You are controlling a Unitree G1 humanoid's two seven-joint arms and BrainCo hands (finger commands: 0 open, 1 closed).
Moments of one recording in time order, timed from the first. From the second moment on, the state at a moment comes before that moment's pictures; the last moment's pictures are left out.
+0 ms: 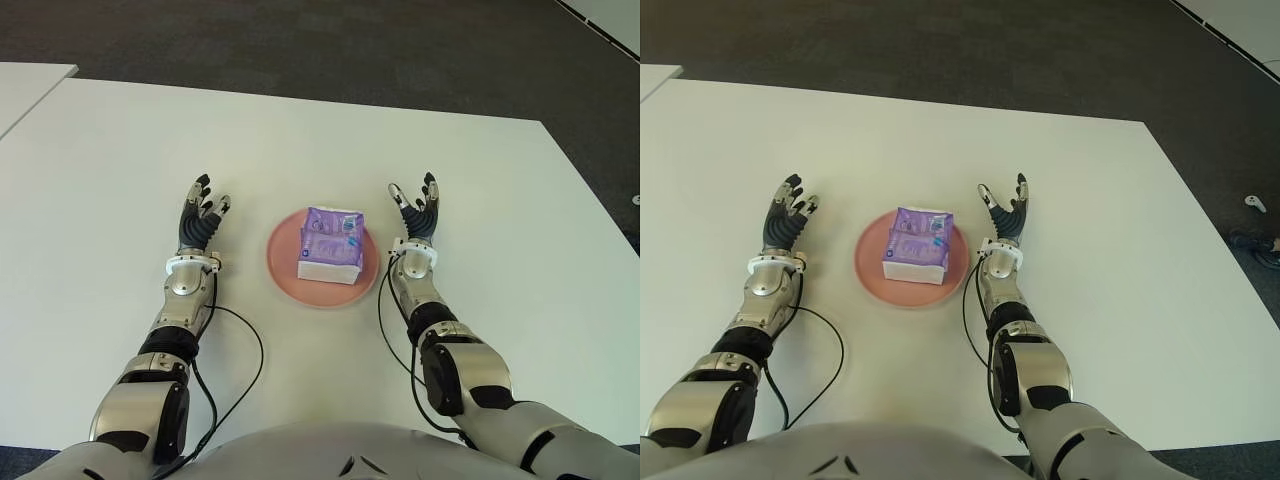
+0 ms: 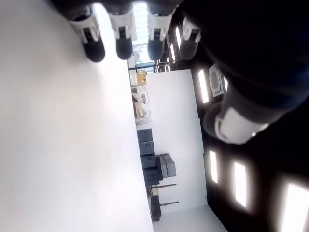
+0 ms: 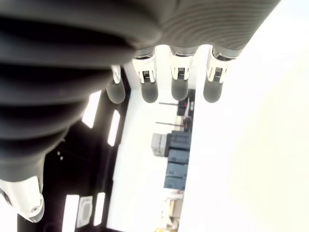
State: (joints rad) left arm -0.32 0.13 0.13 0.85 0.04 -0.54 0.14; right arm -0.56 -0.11 -0.15 1.12 -0.12 -0.60 -0.49
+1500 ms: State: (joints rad) left arm -0.30 0.14 0.14 0.82 0.04 -0.50 0.14; right arm -0.43 -0.23 -0.10 0.85 -0.12 -0.28 -0.27
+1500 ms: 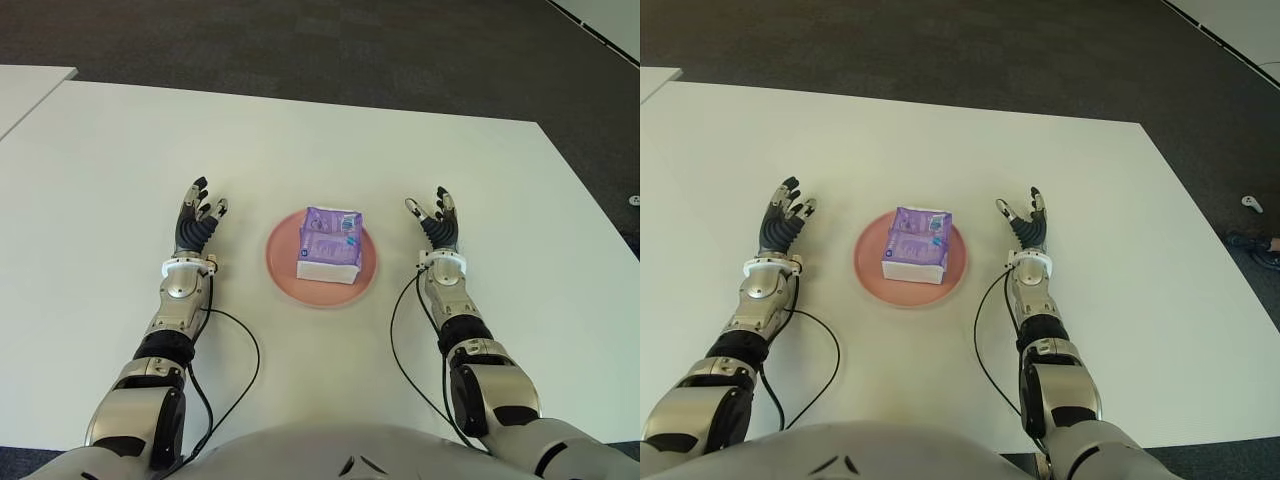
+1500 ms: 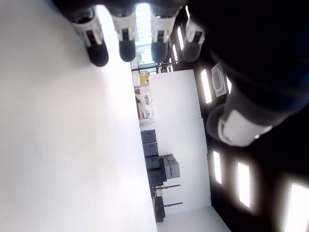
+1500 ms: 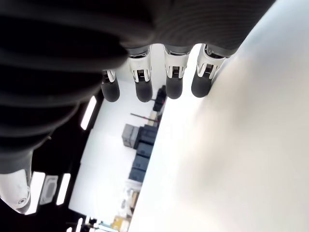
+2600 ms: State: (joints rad) left arm -0.32 0.14 0.14 0.83 0.04 -0.50 0.14; right arm -0.40 -0.18 -0.14 0.86 0.01 -0.42 -0.08
